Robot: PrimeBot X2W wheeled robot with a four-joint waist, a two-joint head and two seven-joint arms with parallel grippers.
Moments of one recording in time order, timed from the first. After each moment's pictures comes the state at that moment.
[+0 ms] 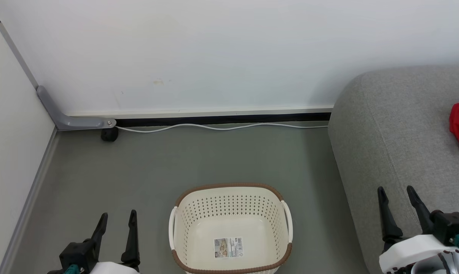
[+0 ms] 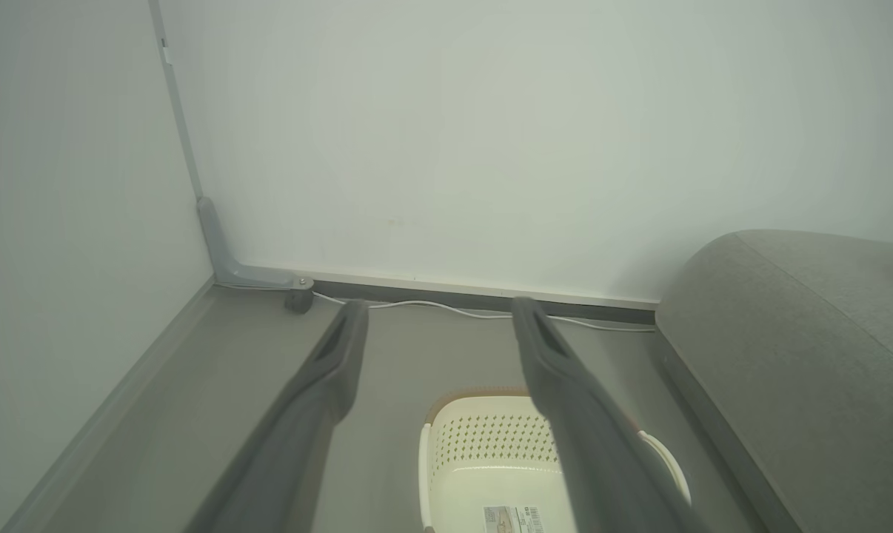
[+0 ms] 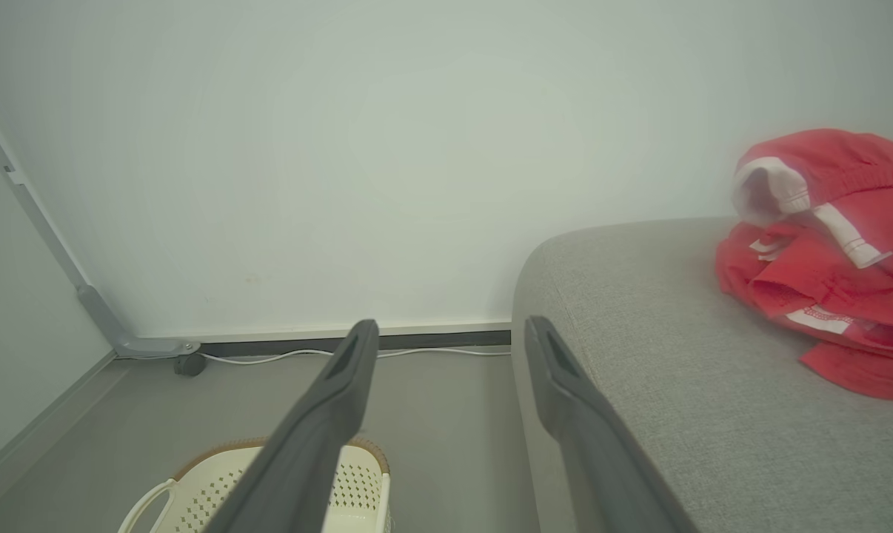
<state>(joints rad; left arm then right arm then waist) 0.02 0.04 -0.03 0.33 -0.24 -0.02 -0.26 -0.09 -0.10 0.01 0.37 0.21 0.13 -0.25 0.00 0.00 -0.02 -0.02</state>
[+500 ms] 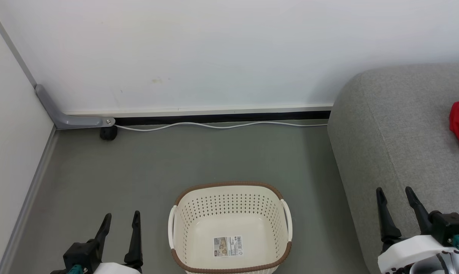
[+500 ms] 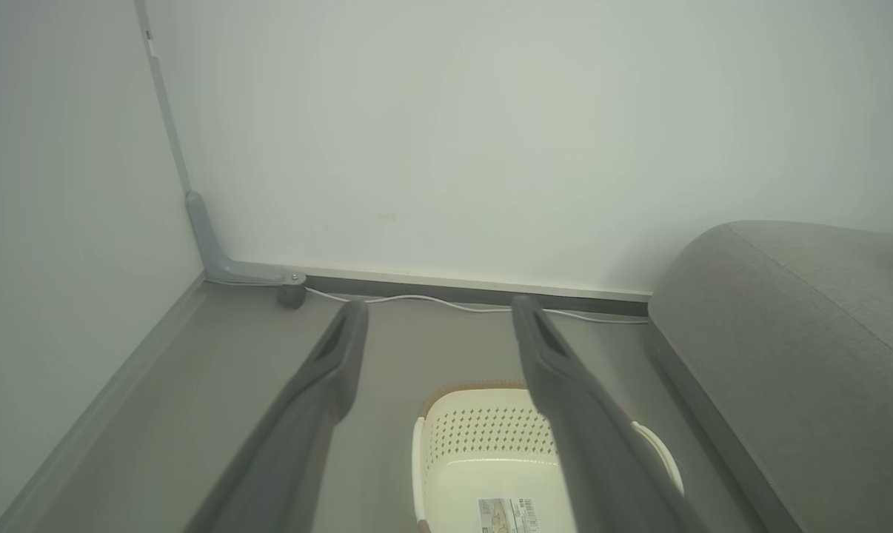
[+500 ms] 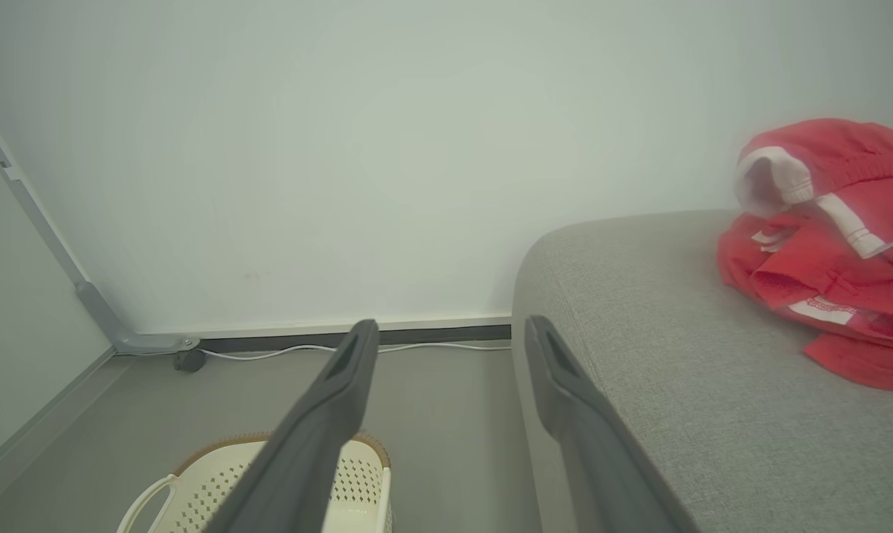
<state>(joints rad) 0.02 0.04 -0.05 0.33 -0.24 -0.02 -0.26 -0.09 -0.09 0.00 0.38 0.20 0.13 -0.25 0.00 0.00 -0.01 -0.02</state>
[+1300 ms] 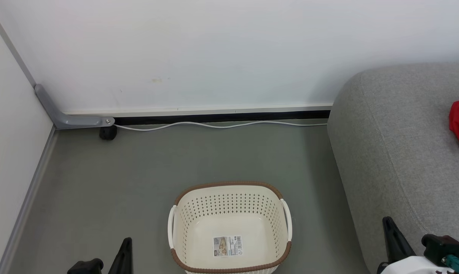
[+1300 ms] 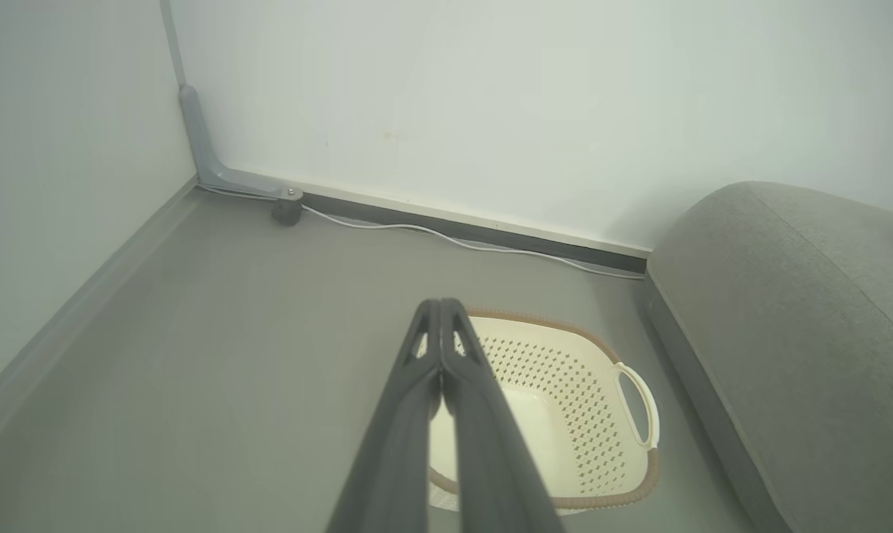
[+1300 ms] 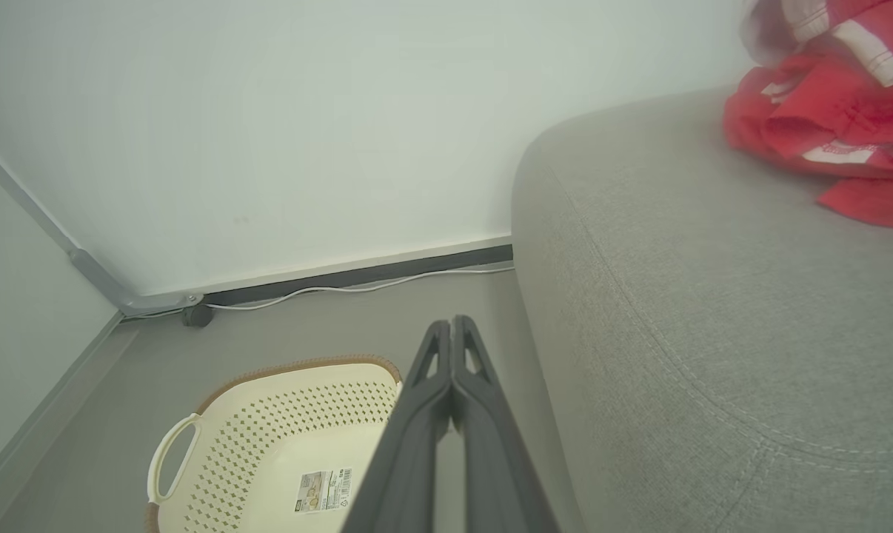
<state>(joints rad) 0.06 0.03 -0.05 0.42 -0.32 -0.03 -0.23 -0.03 -0.06 0.01 0.45 0.27 0.13 -0.23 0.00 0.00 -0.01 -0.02</state>
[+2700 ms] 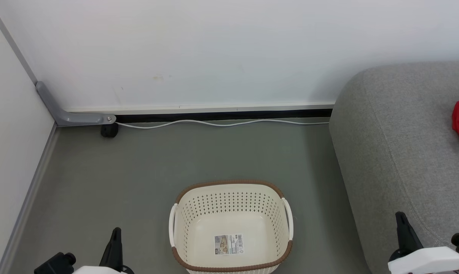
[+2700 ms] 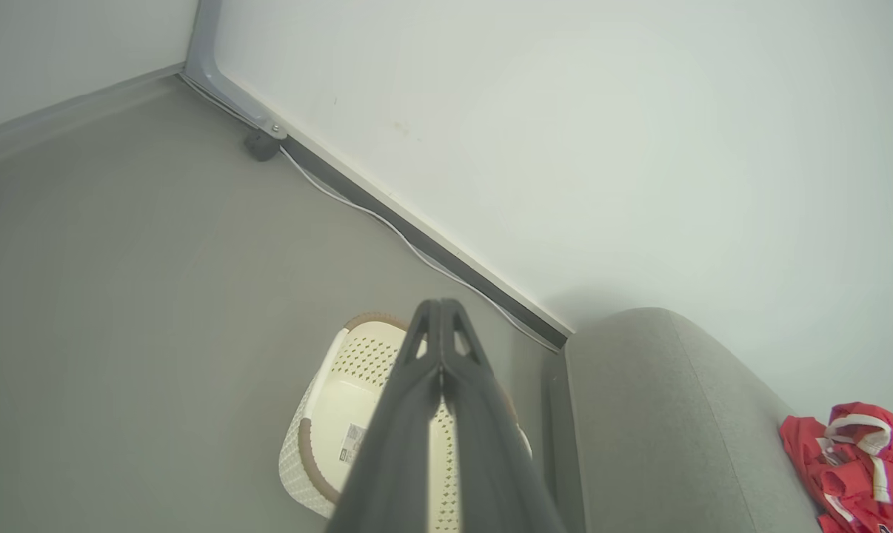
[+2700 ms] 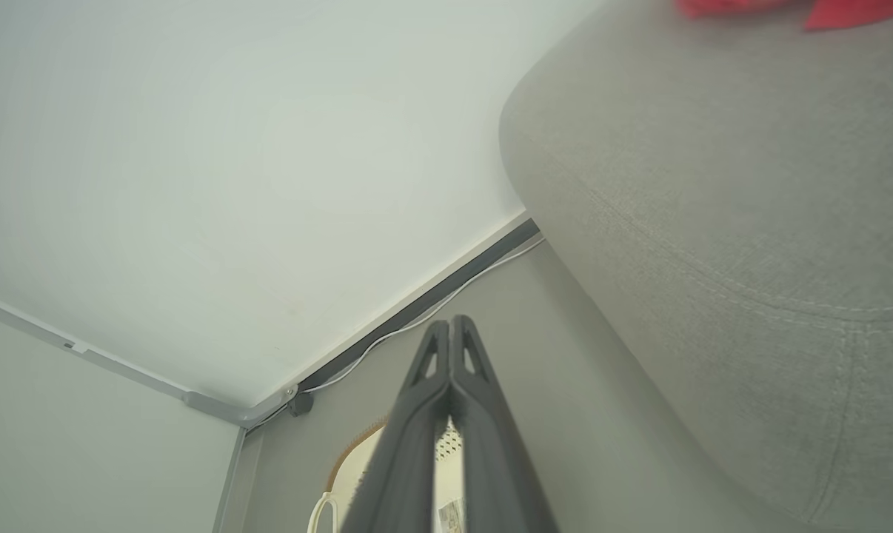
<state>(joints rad) 0.03 0.03 -0.01 0.37 -0.76 -0.06 -0.12 -0.04 -0.06 -0.04 0.40 0.73 0.13 -0.11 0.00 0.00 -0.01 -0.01</state>
